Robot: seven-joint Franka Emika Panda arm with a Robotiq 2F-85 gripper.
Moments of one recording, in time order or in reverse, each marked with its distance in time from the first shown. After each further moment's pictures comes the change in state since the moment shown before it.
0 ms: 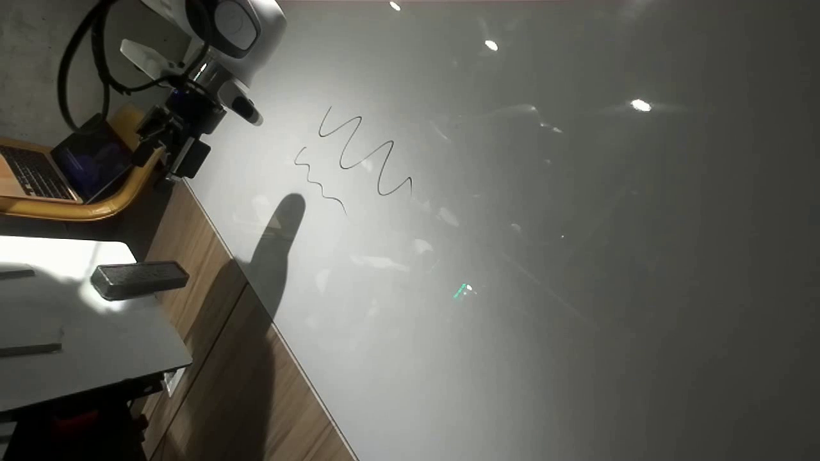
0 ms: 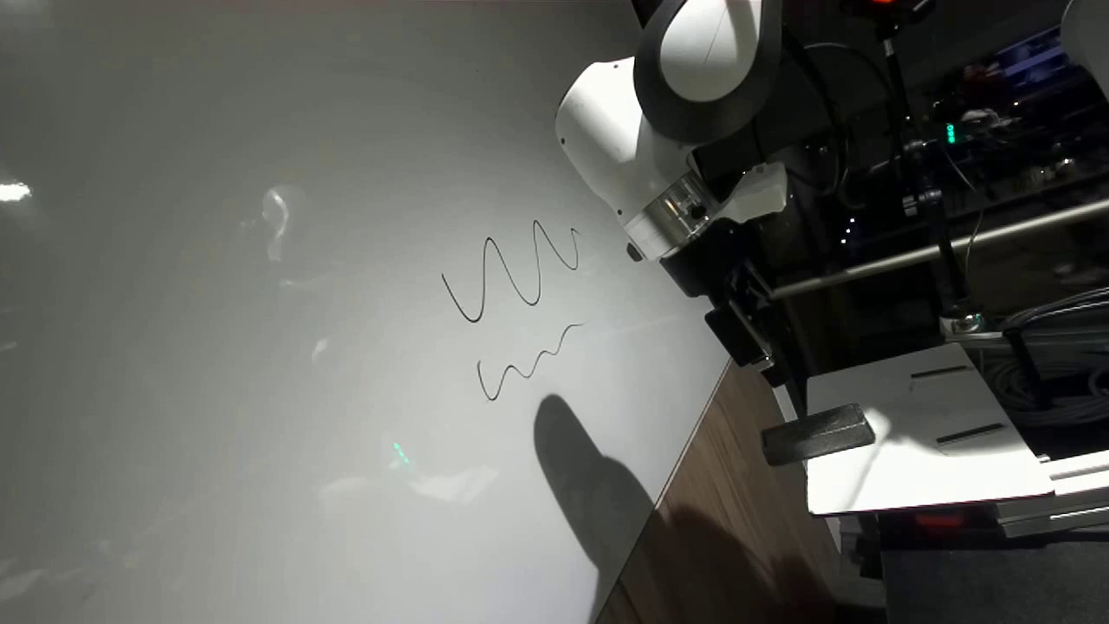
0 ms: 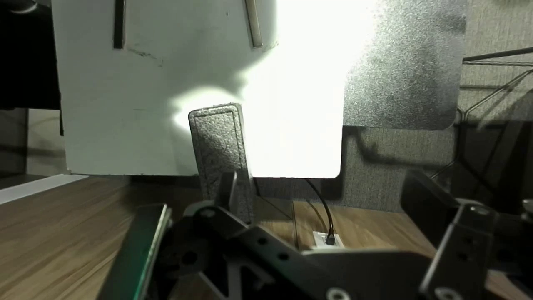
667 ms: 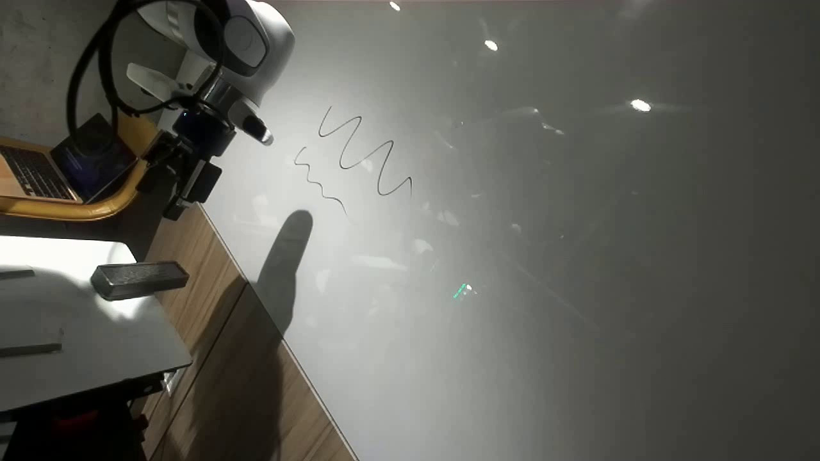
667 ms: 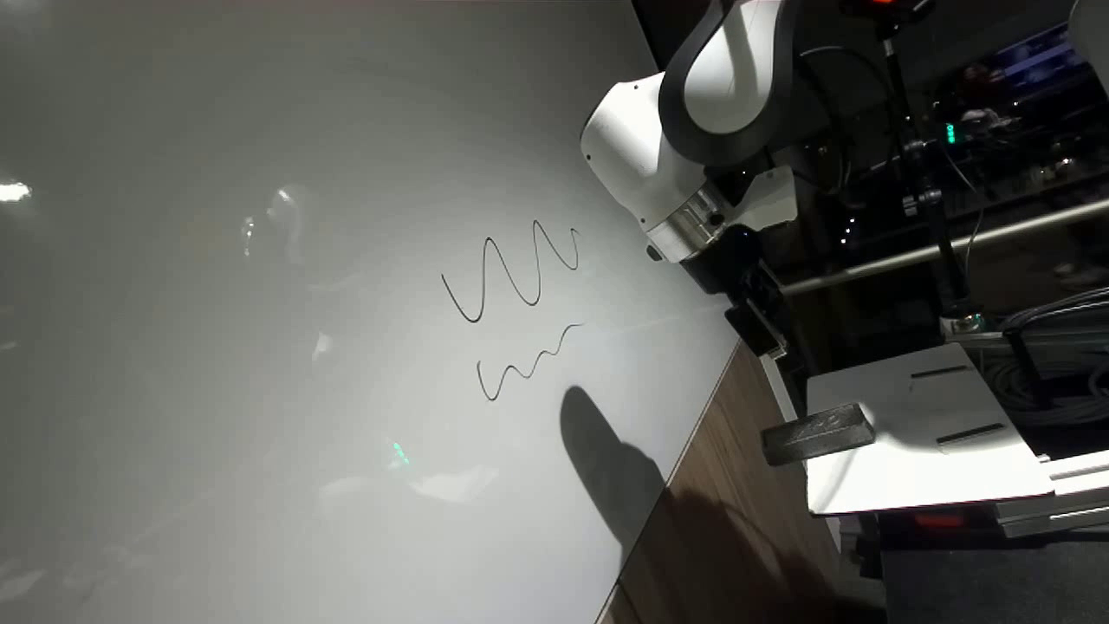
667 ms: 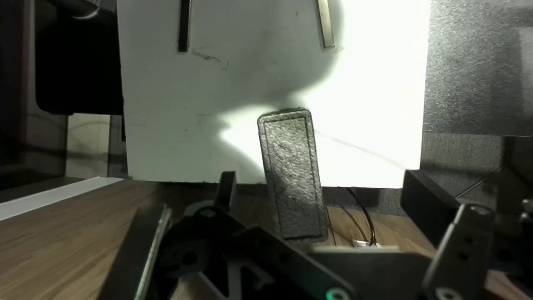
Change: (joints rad) arm -0.065 0.001 -0.038 -0.047 -0.111 0.022 -0.017
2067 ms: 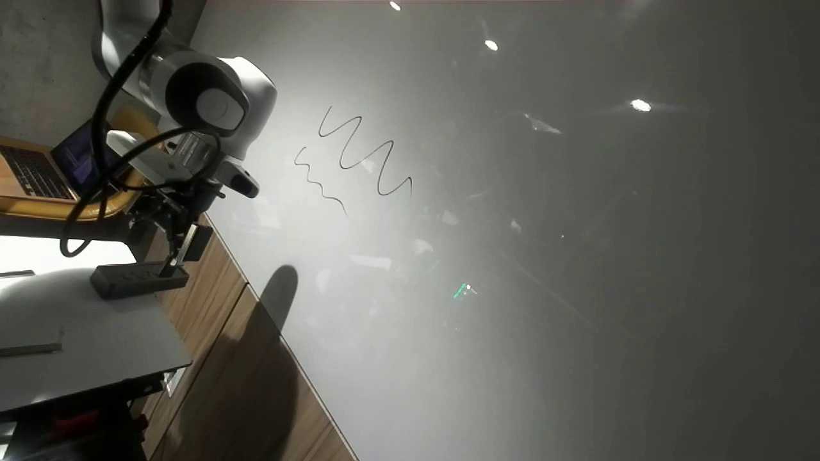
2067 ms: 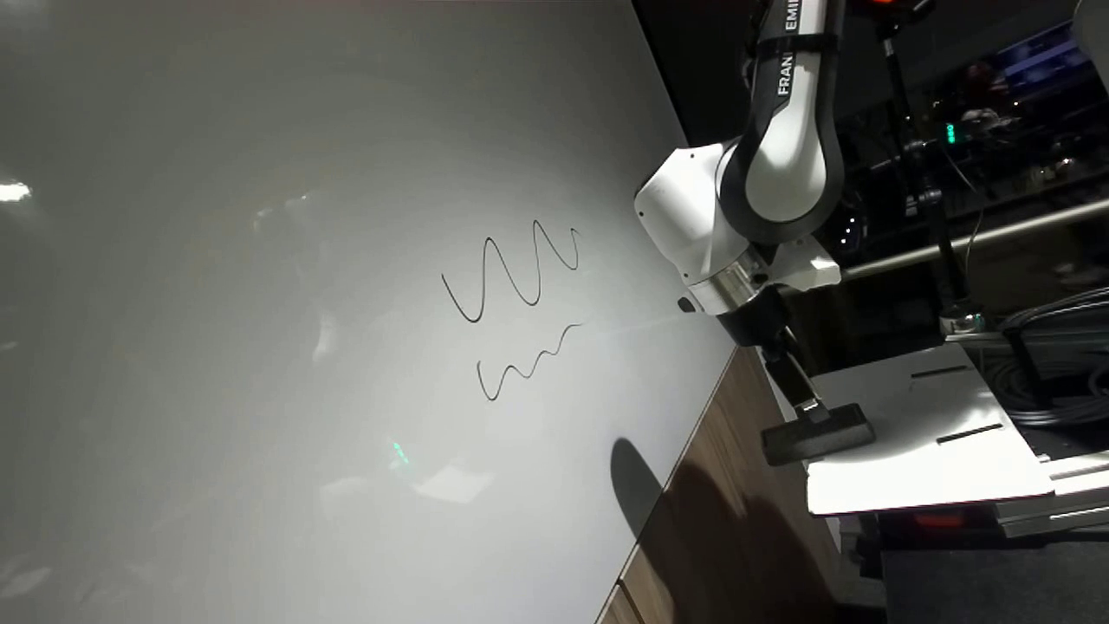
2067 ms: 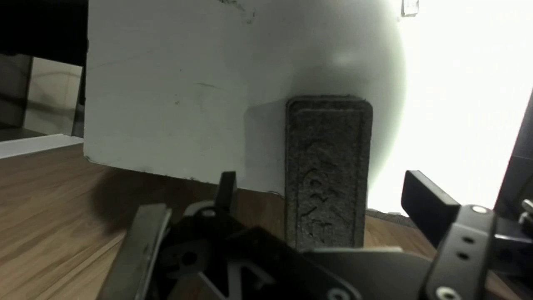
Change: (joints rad) arm -0.032 0.171 -0.054 -0.099 -0.075 0.345 -0.167
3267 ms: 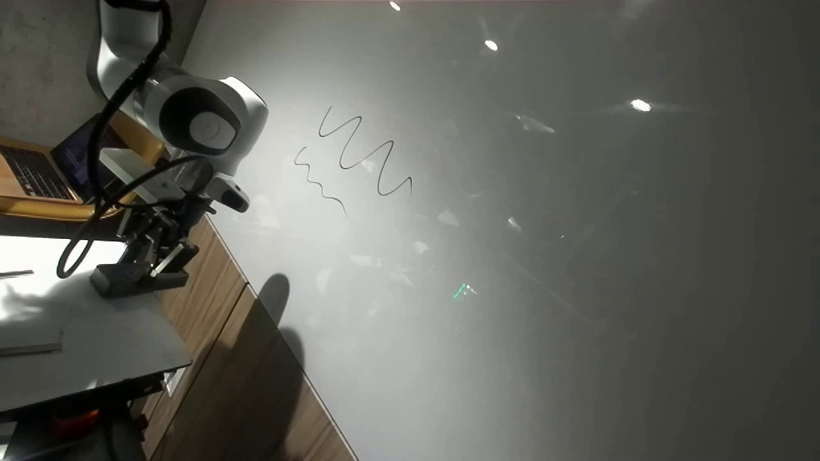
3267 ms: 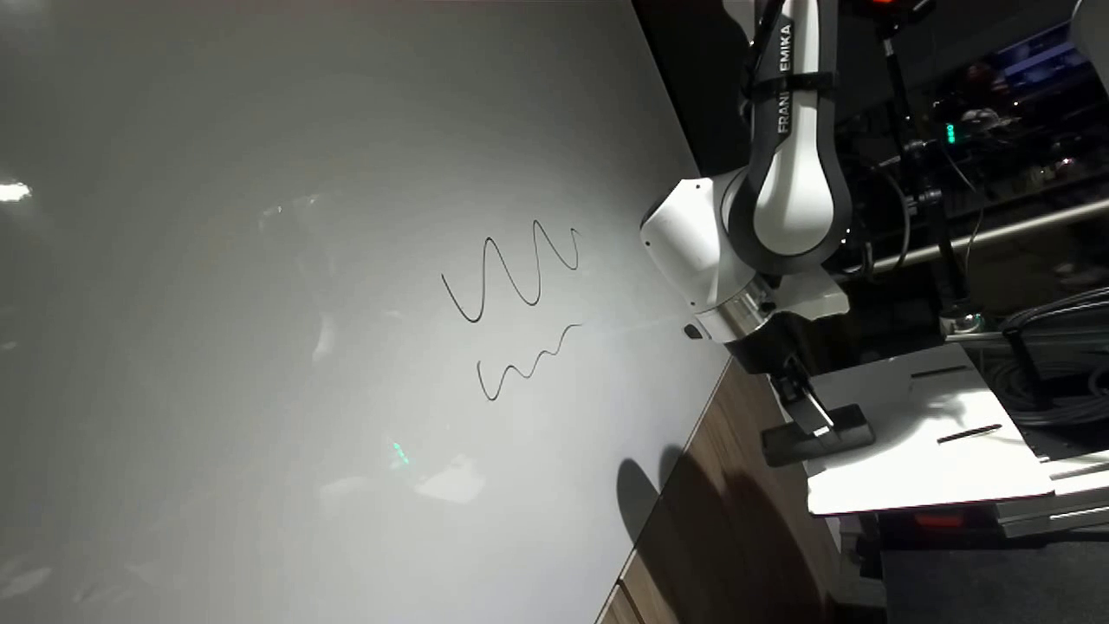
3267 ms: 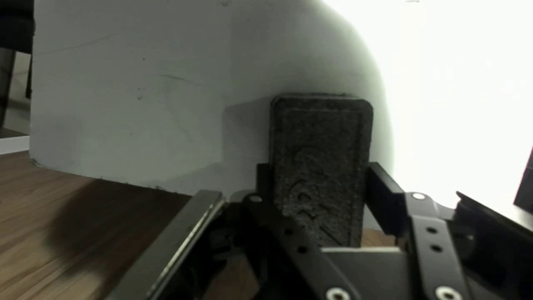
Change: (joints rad) arm 0.014 0.104 0.001 0.020 0.000 0.067 -0.002
